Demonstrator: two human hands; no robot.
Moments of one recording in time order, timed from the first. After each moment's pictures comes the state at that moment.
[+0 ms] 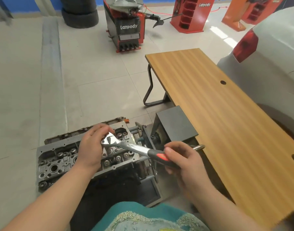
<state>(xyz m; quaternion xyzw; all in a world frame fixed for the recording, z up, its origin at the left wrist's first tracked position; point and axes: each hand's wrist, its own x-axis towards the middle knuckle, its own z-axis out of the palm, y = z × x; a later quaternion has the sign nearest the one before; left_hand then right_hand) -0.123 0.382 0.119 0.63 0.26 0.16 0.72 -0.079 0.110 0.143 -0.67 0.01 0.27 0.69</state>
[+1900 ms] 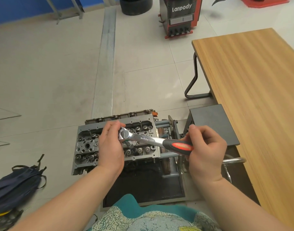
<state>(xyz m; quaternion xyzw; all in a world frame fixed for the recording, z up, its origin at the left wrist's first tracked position) -0.124 0.334 0.129 0.53 0.43 0.31 0.66 -0.014 0.149 0.128 -0.66 -0.07 0.07 0.74</state>
